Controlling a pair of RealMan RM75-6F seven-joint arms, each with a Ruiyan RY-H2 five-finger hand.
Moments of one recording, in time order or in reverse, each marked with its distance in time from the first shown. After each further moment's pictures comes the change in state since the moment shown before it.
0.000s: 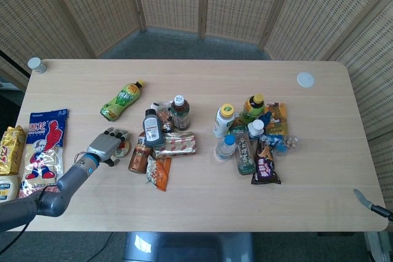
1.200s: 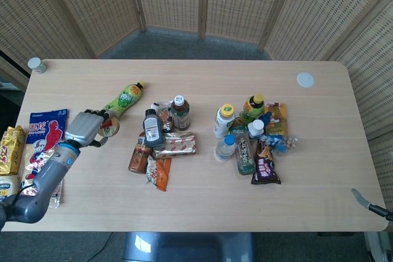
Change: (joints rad) left arm 0.081 0.268 -0.124 -0.282 0.078 0.239 -0.034; right arm 0.006 -0.030 0.005 0.038 -0.014 -0.014 0.039
